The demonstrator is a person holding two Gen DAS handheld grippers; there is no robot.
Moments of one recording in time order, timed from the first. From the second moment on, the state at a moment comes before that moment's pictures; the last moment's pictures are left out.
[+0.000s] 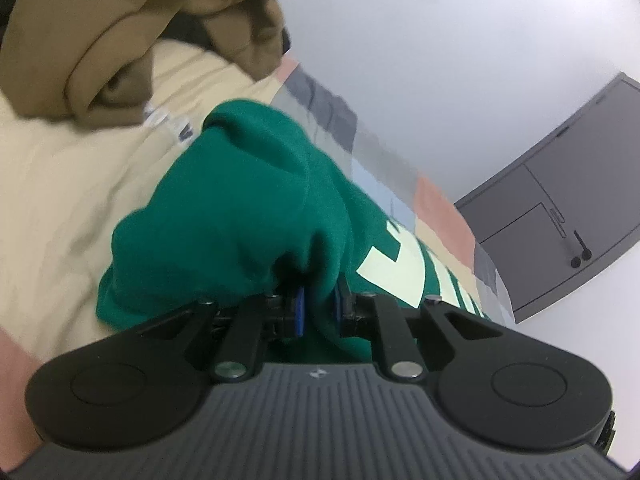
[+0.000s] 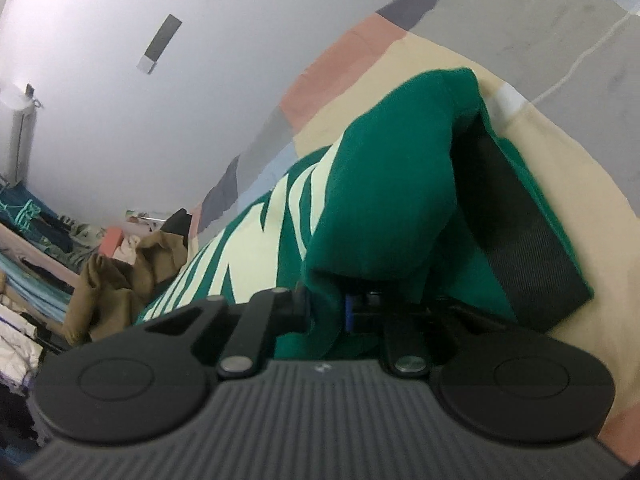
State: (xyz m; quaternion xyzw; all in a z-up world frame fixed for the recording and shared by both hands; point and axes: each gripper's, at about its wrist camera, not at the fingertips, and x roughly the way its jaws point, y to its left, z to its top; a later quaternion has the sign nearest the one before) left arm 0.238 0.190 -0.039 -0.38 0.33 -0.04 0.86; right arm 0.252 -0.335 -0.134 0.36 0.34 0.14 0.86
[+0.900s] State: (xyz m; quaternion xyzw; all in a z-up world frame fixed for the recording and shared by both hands) left arm 0.211 0.189 -0.096 -0.61 0.35 -0.03 0.71; right arm 0.244 -0.304 -0.186 0.60 0.33 0.08 0.73
